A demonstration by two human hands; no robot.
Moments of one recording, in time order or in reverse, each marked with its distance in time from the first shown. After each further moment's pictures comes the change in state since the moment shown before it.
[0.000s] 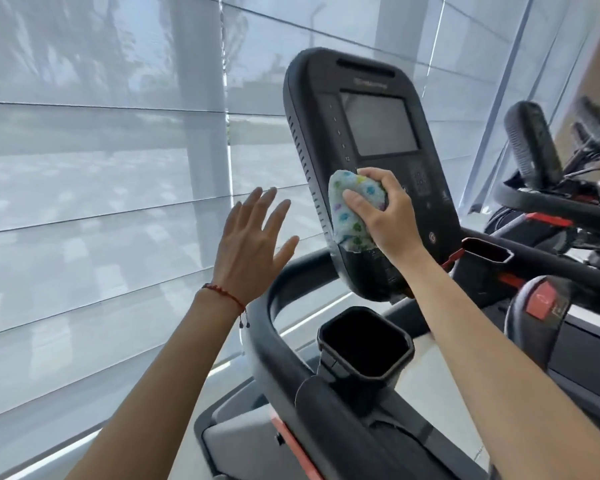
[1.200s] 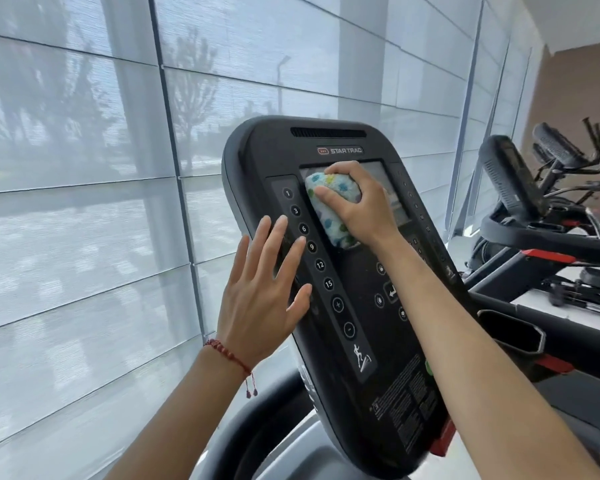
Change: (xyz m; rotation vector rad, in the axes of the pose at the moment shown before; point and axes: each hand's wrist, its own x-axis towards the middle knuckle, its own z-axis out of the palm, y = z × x) left_hand 0.150 -0.015 0.110 -0.003 0.120 0.144; right_hand 0.223 0.073 -0.003 -0.186 0.063 -0.188
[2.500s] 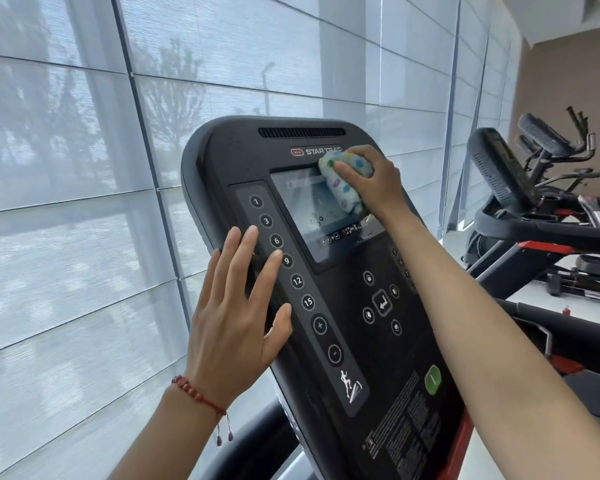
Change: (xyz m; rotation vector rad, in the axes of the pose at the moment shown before) left_hand 0.003 0.003 0.010 -0.062 0.066 0.015; right_hand 0.059 0.069 -0.033 -0.080 0.103 0.104
